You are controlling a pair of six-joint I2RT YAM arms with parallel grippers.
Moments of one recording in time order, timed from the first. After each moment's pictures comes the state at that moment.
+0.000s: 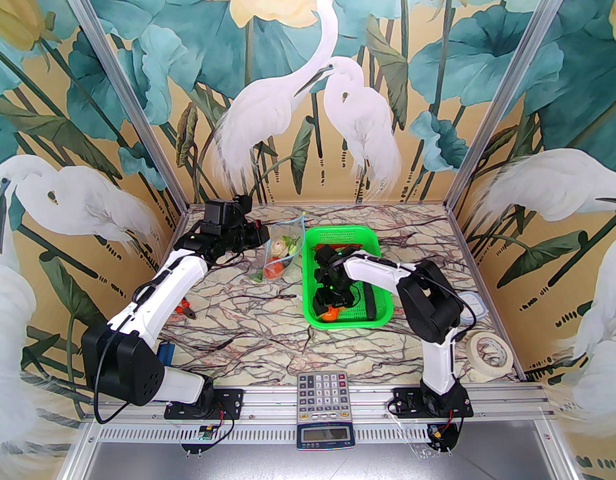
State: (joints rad) left arm -0.25 1.44 1.30 -0.52 0.36 -0.48; right arm 0.68 1.98 1.39 -0.97 -0.28 0.32
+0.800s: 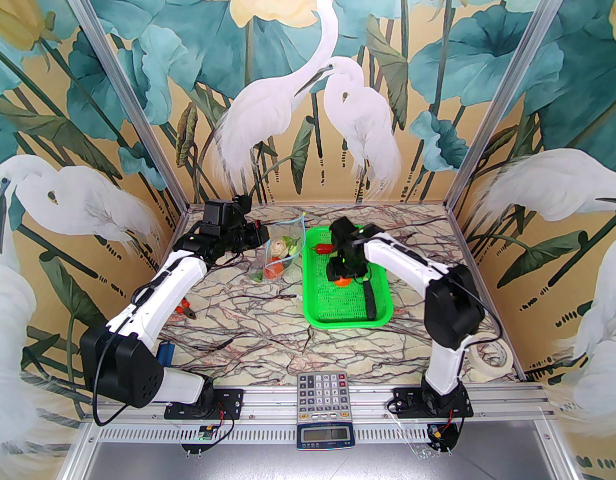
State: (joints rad) left arm -0.25 1.43 1.29 -0.51 0.36 -0.48; right arm 0.56 1.84 1.60 -1.02 -0.06 0.33
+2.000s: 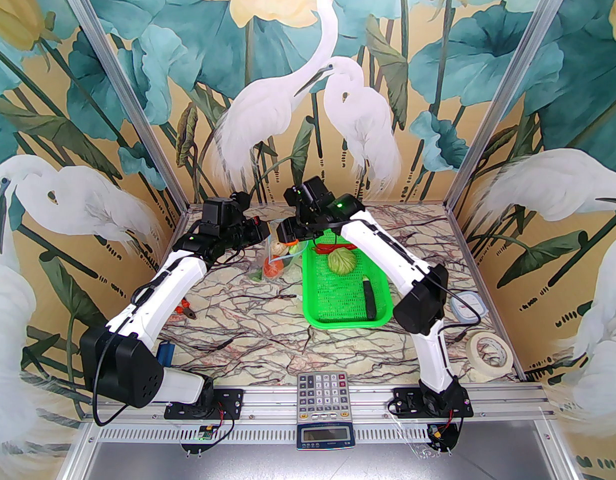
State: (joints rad) left arm -0.24 1.43 1.29 -0.45 0.38 -0.55; right arm 0.69 2.12 2.25 -1.01 -0.27 0.32
